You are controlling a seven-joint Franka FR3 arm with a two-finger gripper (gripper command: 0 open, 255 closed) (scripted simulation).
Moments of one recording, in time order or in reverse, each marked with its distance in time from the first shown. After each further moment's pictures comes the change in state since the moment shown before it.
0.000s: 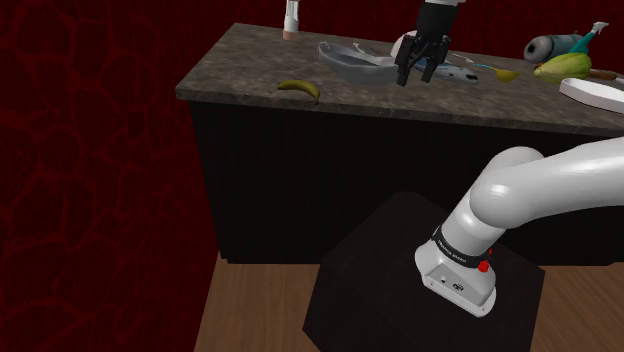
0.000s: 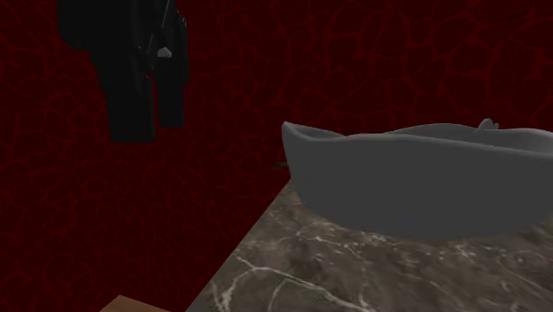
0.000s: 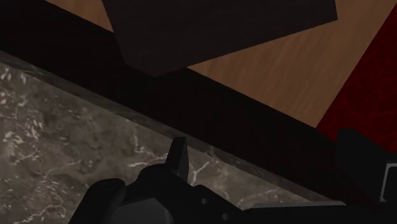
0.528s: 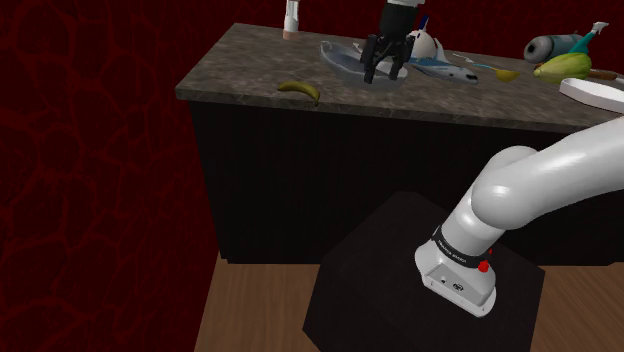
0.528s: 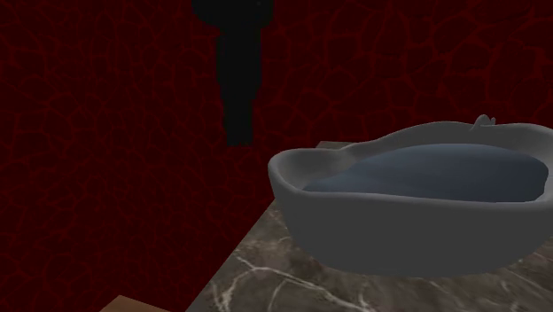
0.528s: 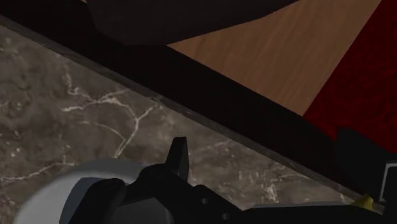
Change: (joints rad) arm 0.038 0.189 0.044 0.083 0.039 0.128 0.029
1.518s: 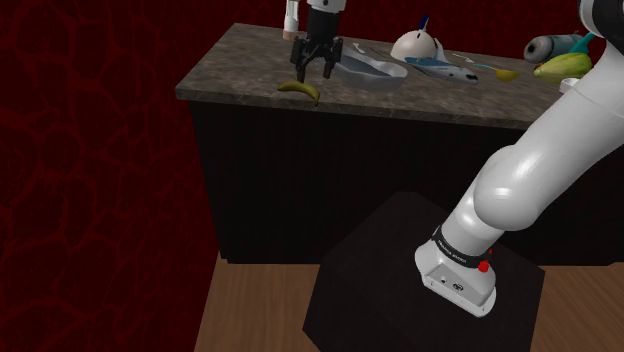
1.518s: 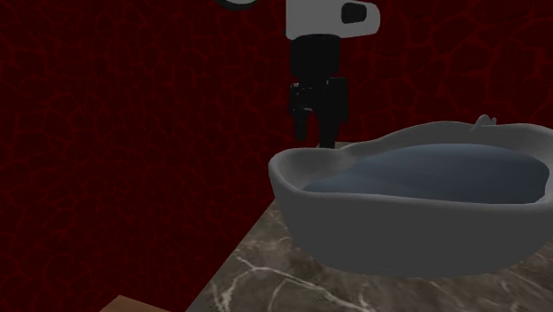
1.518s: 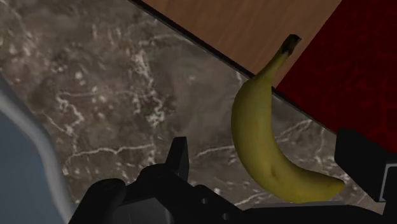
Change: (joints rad) arm 0.062 0.437 0.083 0.292 0.027 0.199 0.047
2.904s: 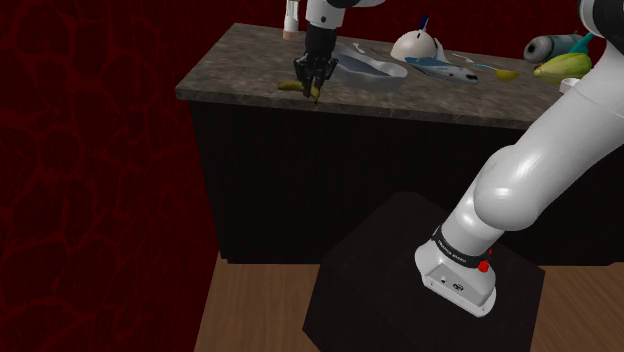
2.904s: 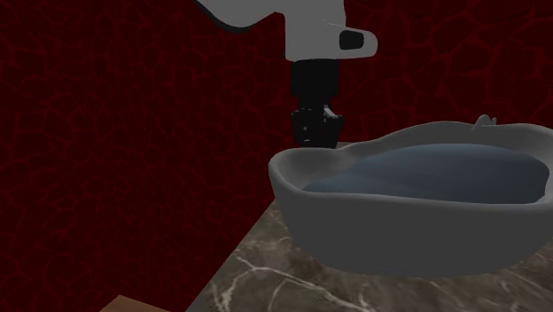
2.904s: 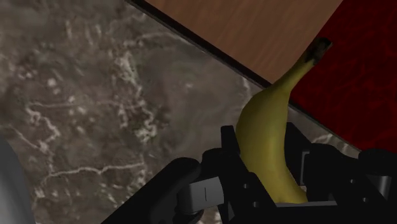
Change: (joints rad) arm 0.001 -0.001 0.001 -0.083 0.000 0.093 0.000
